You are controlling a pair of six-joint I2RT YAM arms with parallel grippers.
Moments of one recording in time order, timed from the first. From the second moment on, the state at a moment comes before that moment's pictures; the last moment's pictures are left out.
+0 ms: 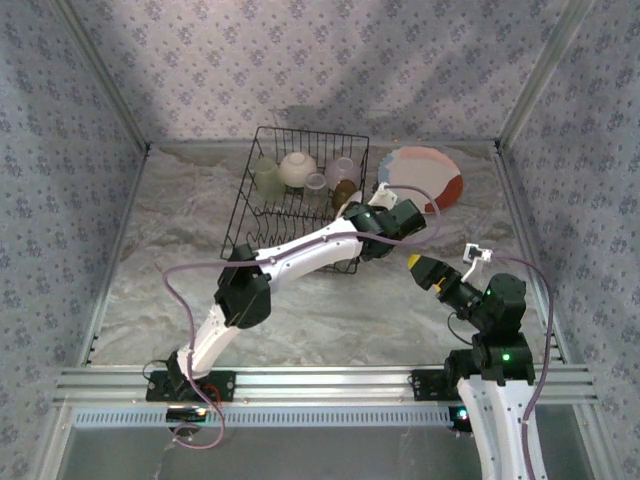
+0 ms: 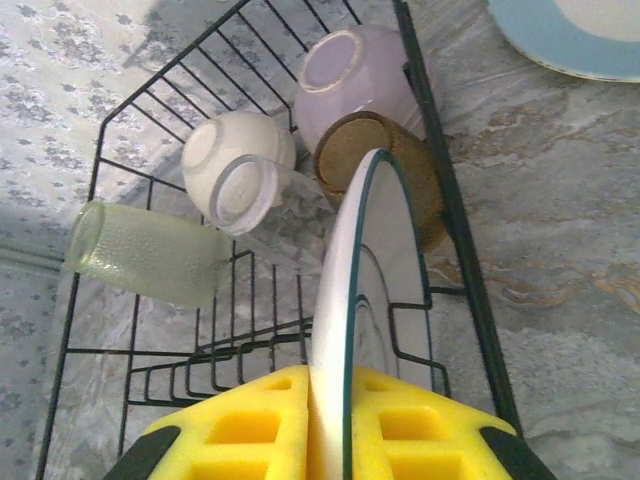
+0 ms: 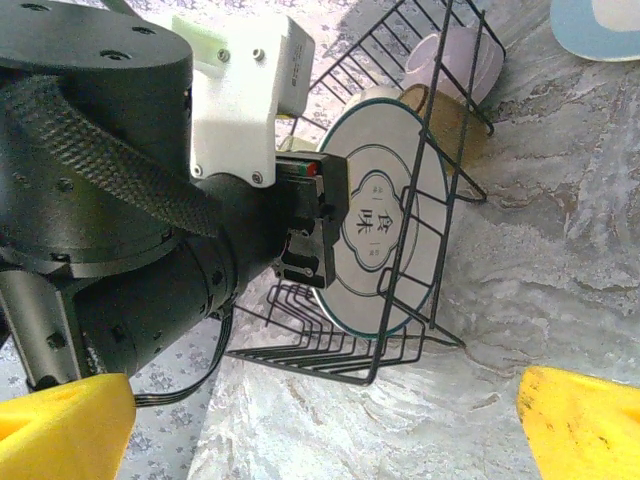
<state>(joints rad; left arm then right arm) -1.10 2.25 2.18 -1.07 -0.96 -0.36 0.02 0.25 0.45 -0.43 -0.61 0.82</state>
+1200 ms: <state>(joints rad) -1.14 2.32 2.41 -1.32 -1.11 -0.36 0.01 0.35 0.39 -0.28 -0.64 0.85</state>
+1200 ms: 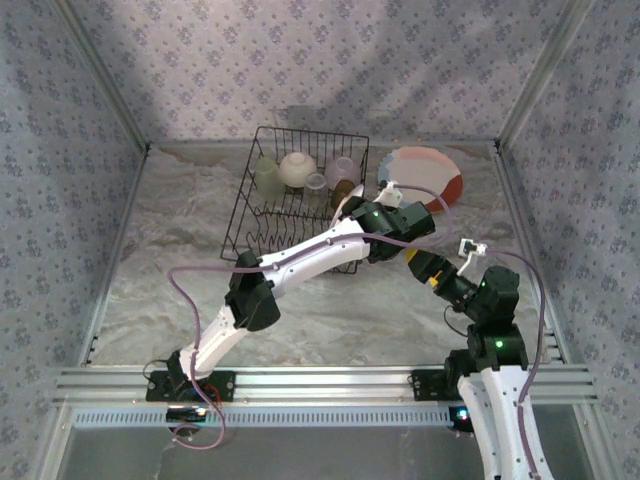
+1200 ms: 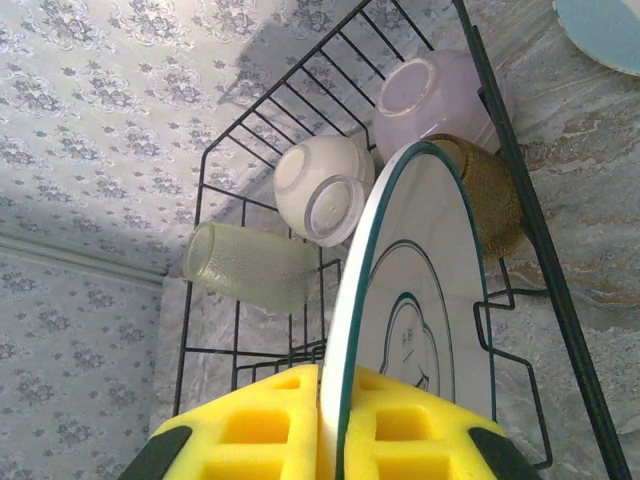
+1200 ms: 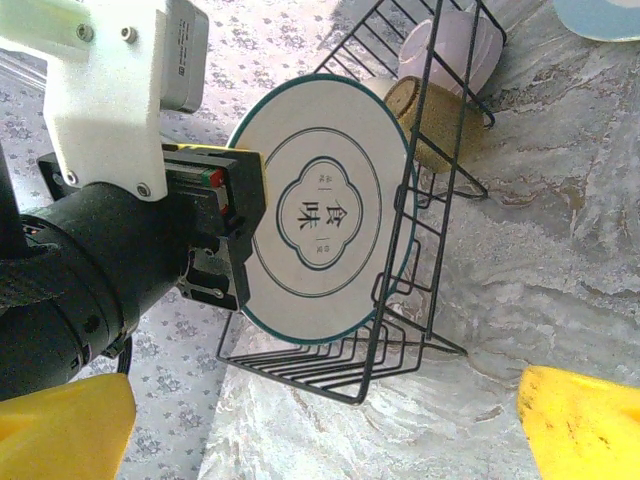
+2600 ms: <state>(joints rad) -0.77 1.47 1.71 -0.98 -0.27 -0.43 0.08 0.49 0.35 -0.09 -0.64 0.90</state>
